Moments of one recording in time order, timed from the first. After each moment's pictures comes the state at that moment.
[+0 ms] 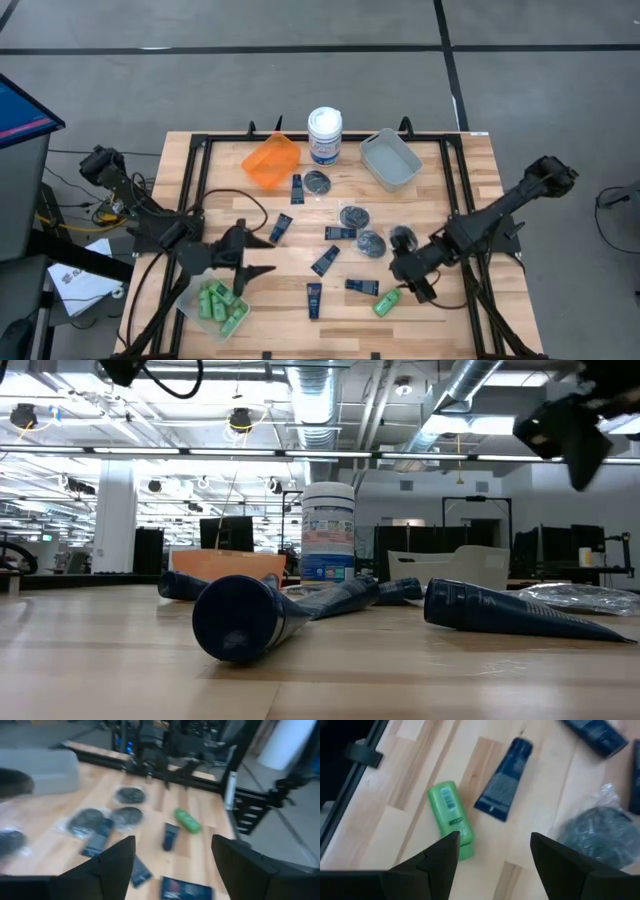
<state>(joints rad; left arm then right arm) -0.69 1.06 0.69 0.00 -0.74 -0.47 0.57 1.26 0.80 -0.56 0.06 0.21</state>
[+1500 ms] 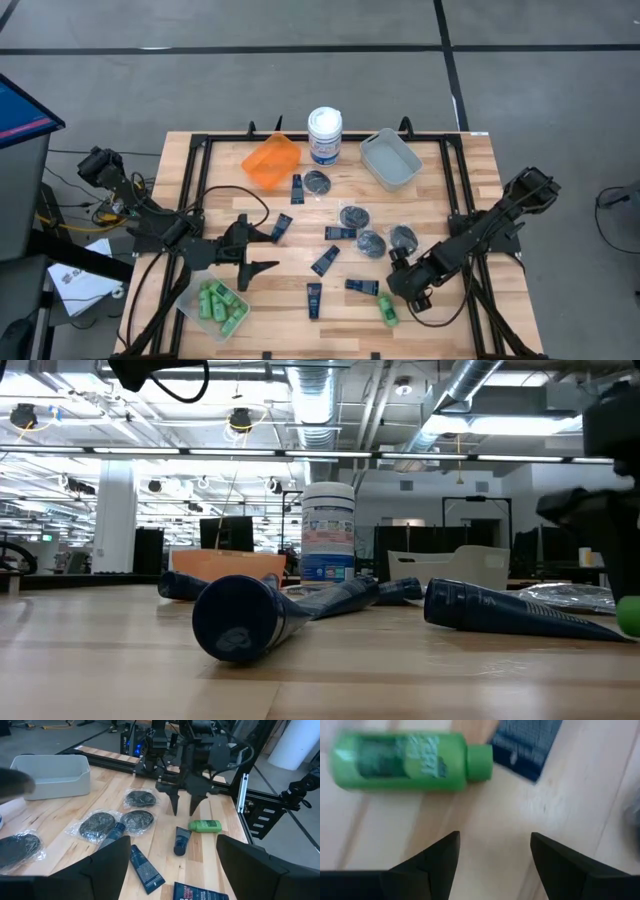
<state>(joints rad) -0.65 1.06 0.69 0.00 -0.73 -0.45 0.65 1.51 0.69 -0.38 0.10 0.28</state>
